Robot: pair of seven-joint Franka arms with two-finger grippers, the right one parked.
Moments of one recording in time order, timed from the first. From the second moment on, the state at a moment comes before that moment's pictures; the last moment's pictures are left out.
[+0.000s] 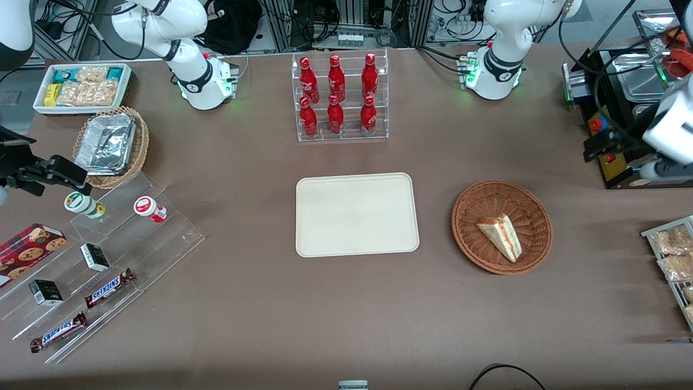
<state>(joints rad) 0.09 0.08 -0.14 -1.54 0.04 1.48 -0.11</state>
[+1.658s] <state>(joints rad) 0.09 0.28 -0.25 -2.15 0.04 2.43 -0.75</state>
